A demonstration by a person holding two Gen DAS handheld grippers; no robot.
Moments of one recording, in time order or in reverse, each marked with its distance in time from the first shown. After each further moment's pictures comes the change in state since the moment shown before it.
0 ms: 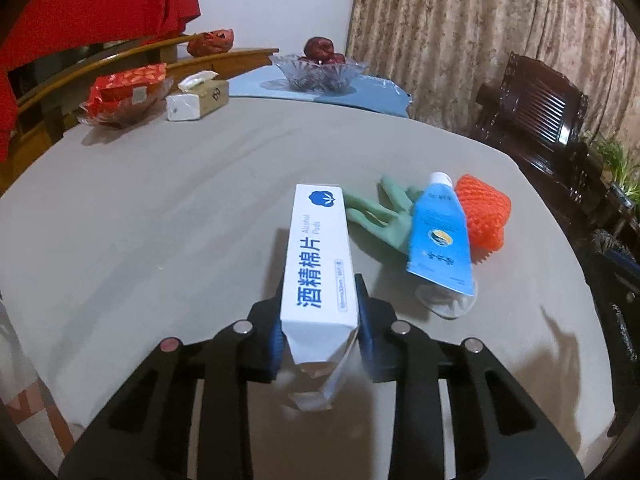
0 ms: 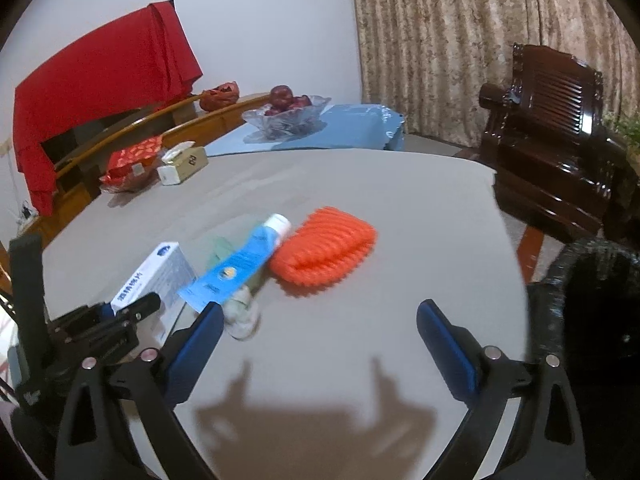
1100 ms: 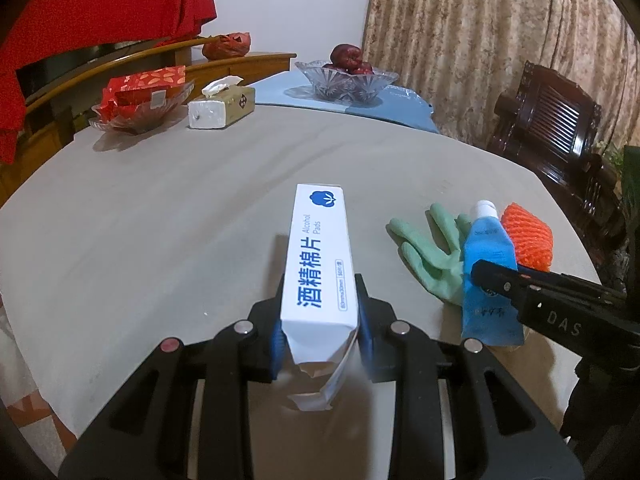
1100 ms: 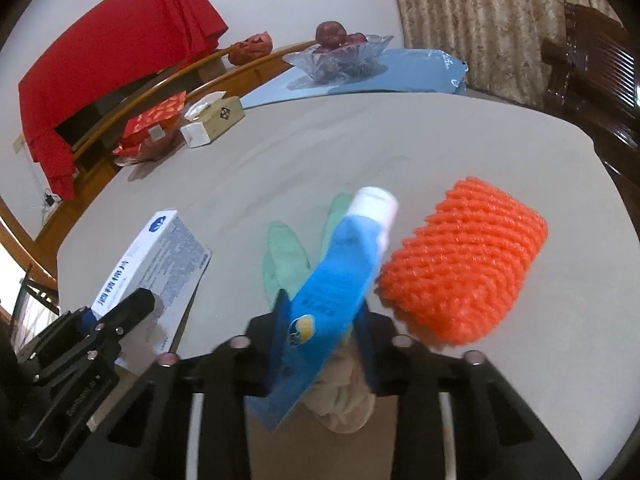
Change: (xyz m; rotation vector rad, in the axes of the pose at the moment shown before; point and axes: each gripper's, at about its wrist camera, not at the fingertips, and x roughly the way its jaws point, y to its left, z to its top) left arm 0.014 0.038 0.023 -0.019 -0.019 0.033; right arm 0.118 0.062 0.018 0.003 0.184 0.155
